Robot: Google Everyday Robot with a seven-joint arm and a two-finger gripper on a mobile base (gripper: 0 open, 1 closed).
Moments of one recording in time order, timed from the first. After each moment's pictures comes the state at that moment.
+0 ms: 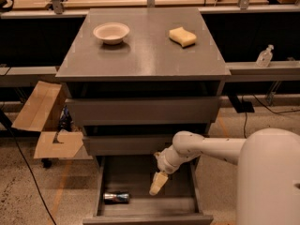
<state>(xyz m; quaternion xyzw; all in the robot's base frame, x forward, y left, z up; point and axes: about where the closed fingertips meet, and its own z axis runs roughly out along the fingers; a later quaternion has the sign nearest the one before) 0.560 -0.020 0.389 -0.63 0.73 0.21 0.17</state>
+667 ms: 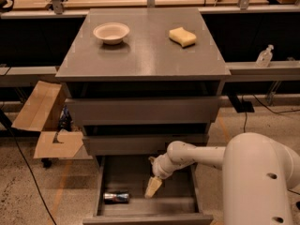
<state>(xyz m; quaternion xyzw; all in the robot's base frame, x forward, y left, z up) 0.577 0.005 0.323 -0.64 0.71 0.21 0.20</state>
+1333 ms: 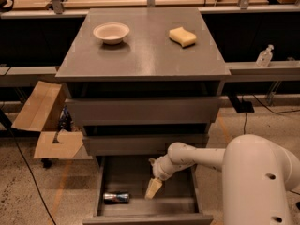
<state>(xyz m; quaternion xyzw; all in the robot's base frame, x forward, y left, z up) 0.574 0.005 0.312 -0.63 0.71 0.22 0.20</state>
